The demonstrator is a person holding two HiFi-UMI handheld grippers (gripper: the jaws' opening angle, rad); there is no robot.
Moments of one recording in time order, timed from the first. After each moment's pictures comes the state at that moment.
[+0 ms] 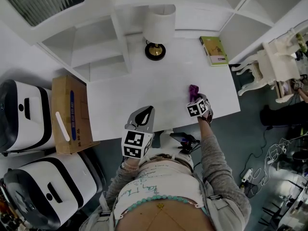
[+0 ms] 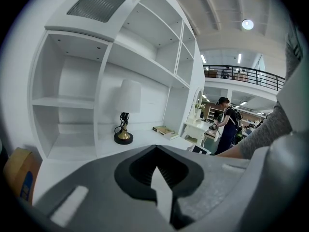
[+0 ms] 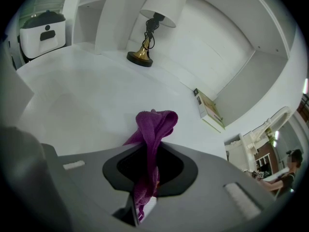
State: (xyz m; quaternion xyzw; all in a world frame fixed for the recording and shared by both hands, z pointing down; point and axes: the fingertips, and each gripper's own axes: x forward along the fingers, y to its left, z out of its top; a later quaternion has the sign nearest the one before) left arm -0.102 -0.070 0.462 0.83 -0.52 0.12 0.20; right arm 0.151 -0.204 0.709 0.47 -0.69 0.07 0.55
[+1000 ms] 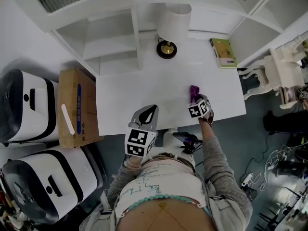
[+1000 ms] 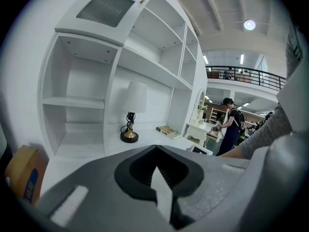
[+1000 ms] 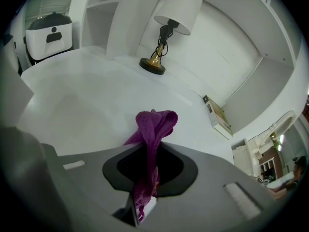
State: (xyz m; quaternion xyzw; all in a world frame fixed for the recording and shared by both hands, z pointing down) left arm -0.129 -0.054 0.462 0.82 -0.53 0.11 0.20; right arm 0.097 -0.187 0.705 0.45 -0.71 0.06 0.54
